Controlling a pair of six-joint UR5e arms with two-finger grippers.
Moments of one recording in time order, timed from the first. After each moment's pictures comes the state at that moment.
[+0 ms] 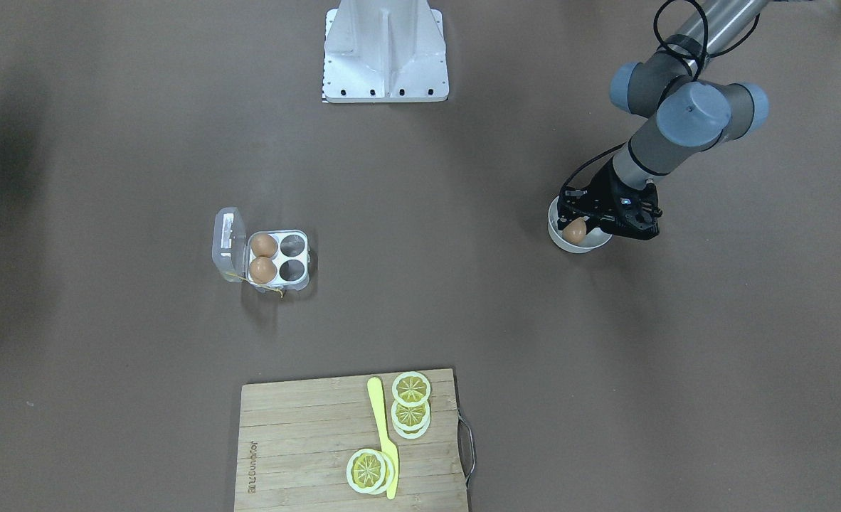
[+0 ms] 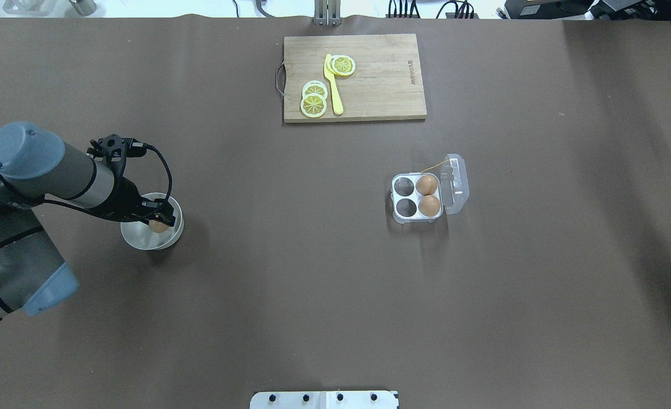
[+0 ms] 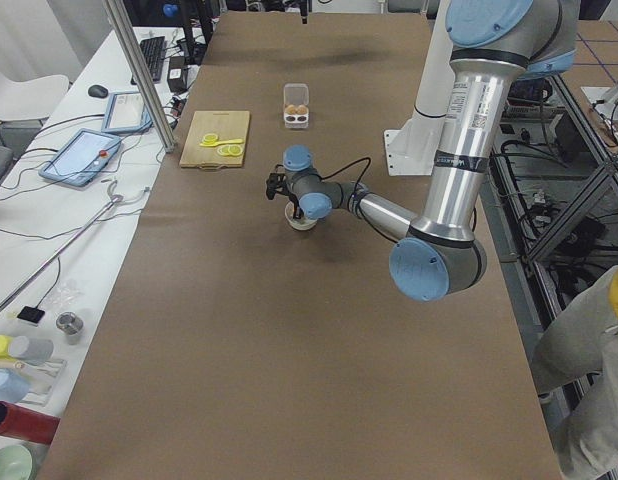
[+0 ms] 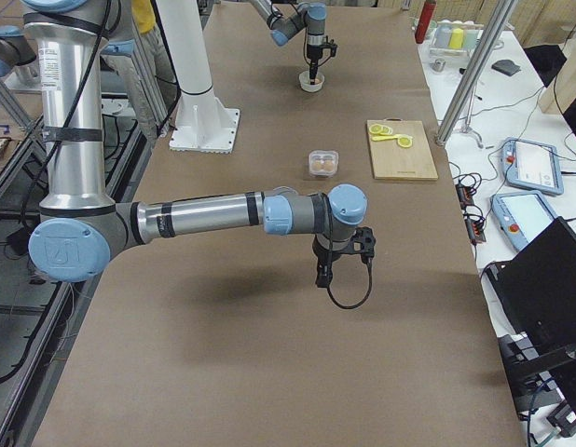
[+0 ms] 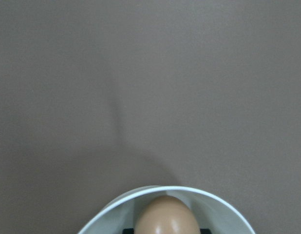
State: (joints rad) left arm -0.72 -1.78 -1.67 -2.15 -2.16 -1.03; right arm 1.41 -1.58 1.73 -1.68 2.40 0.13
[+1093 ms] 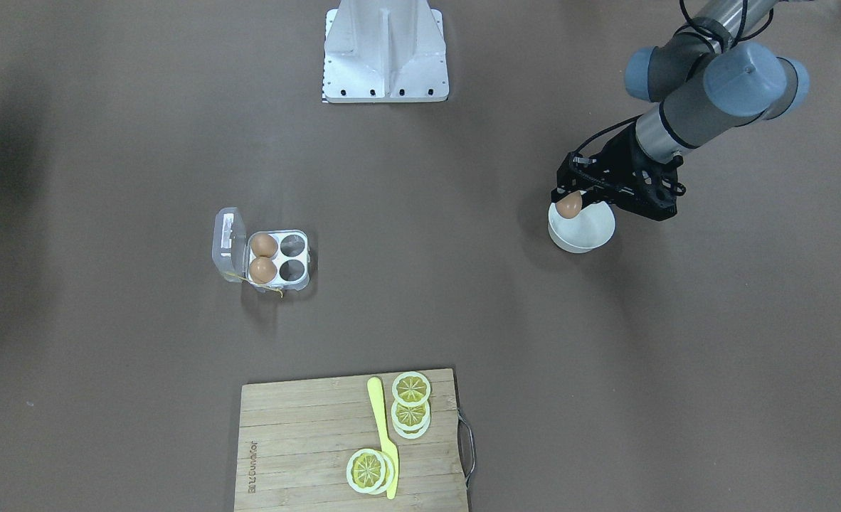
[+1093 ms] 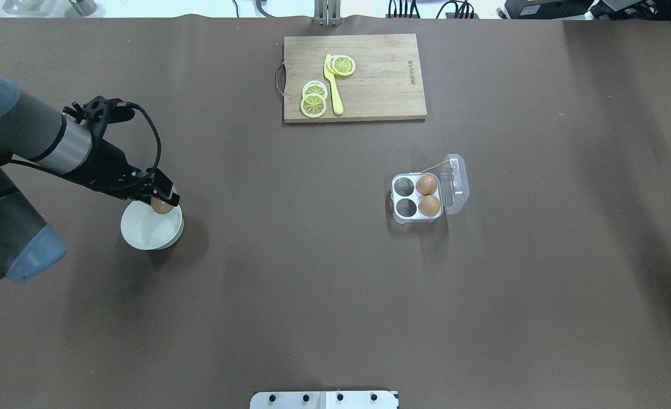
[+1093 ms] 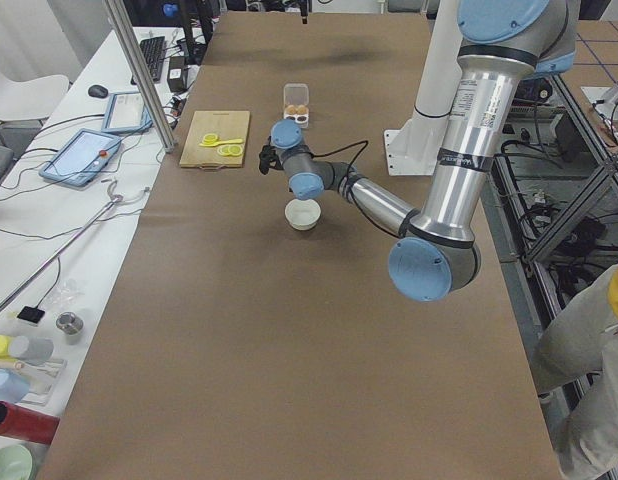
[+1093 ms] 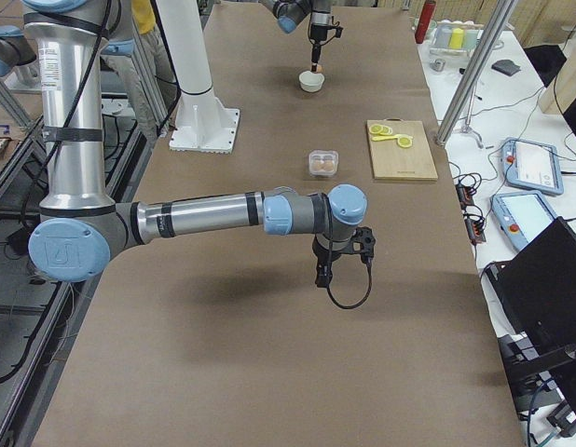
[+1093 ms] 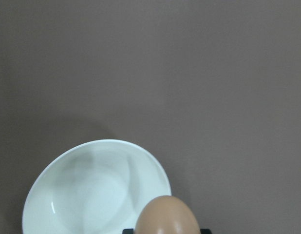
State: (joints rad) left arm -0.83 -1.84 -1.76 -2.12 -2.36 -1.06; right arm 1.41 -1.58 1.73 -1.68 2.40 0.13
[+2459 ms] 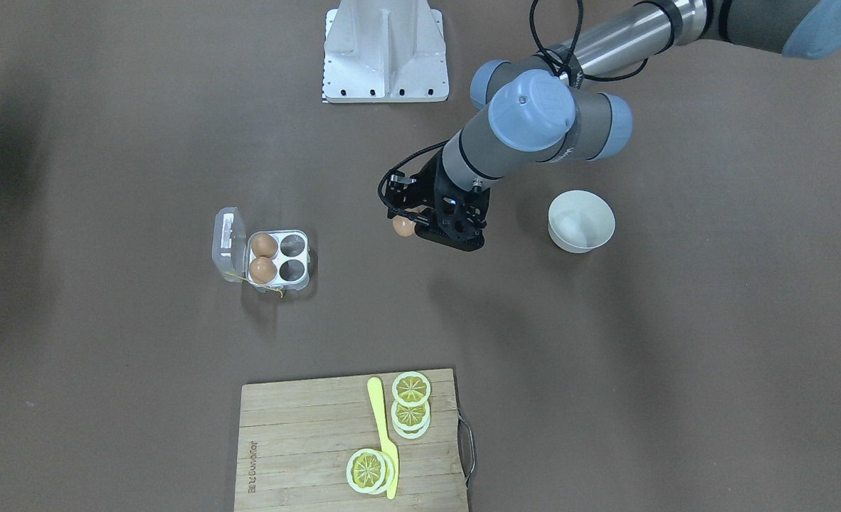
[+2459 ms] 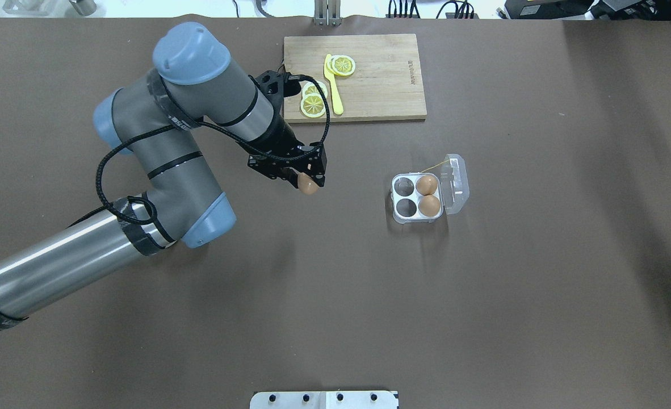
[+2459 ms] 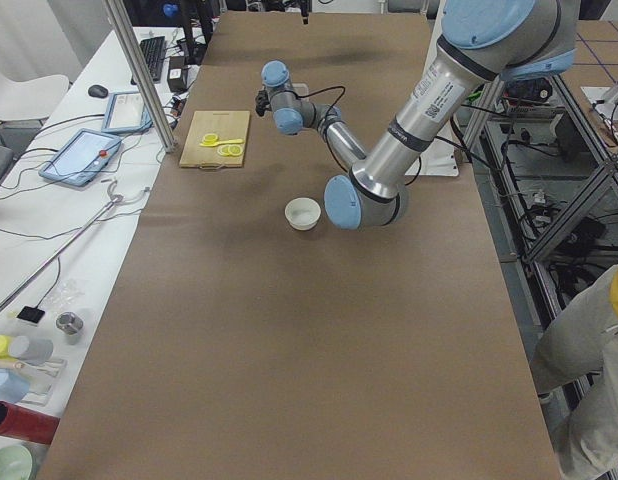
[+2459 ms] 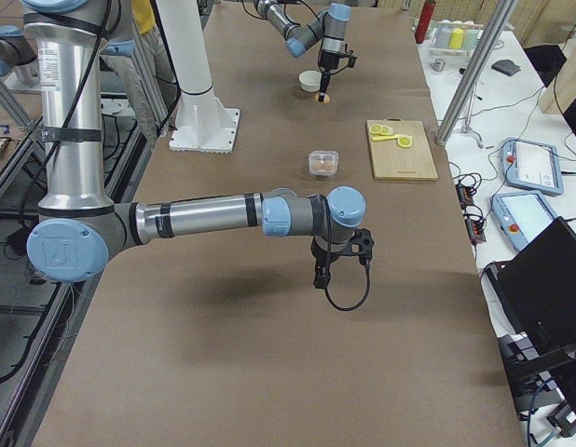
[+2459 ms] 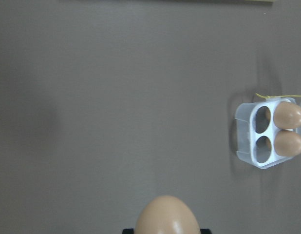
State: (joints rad) left arm -0.68 -2.36 -1.45 -2.01 -2.29 -1.16; right arm 1.41 -1.59 1.73 -1.68 2.41 0.13
